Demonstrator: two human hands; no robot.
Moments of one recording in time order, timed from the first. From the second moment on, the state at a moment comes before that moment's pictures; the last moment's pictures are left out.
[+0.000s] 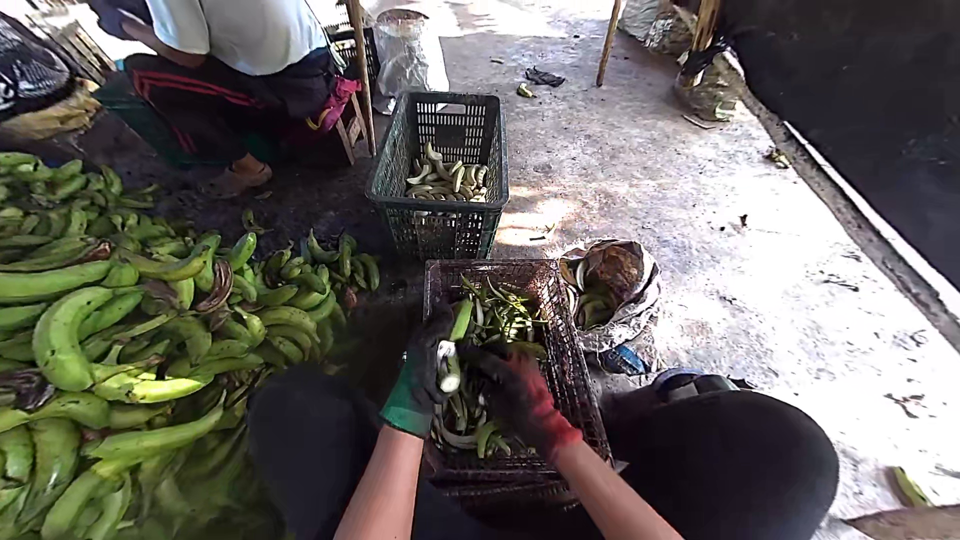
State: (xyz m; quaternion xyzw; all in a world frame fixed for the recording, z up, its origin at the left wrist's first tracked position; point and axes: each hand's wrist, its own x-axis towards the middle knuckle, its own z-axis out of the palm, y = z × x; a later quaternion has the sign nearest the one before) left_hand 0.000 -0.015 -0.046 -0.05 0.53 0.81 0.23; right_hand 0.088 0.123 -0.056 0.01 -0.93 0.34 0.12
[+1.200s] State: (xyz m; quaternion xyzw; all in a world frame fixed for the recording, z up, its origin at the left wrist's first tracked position) left_hand -0.011 0.037 -0.059 -0.11 0.61 0.78 -0.08; right_hand 0.092 0.100 -0.096 -0.14 -0.87 0.41 0.23
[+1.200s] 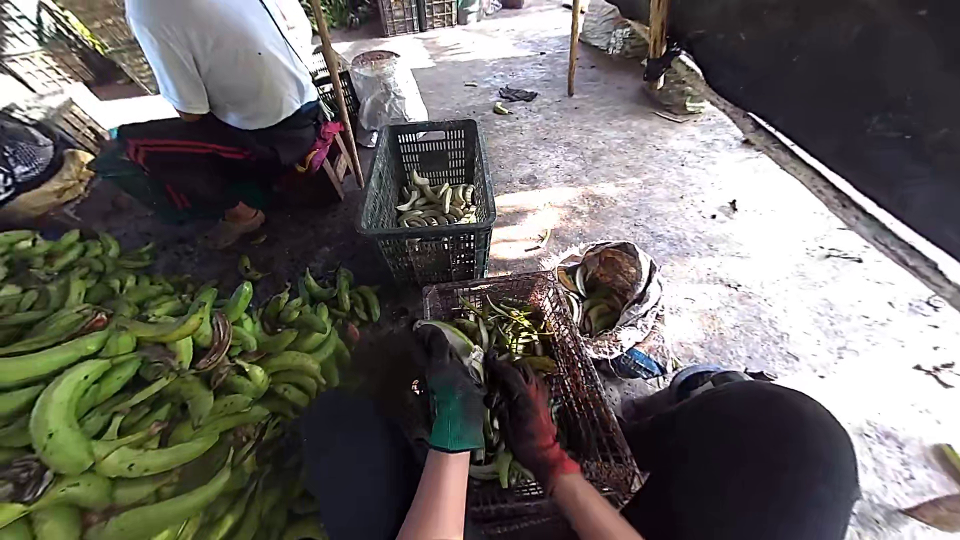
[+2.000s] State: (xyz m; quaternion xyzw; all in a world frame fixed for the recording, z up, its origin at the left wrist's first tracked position) left_hand 0.002 0.002 -0.040 0.01 0.60 0.79 0.16; right_hand 0.034 0.167 -0.034 -0.10 -0.91 0.41 0.01
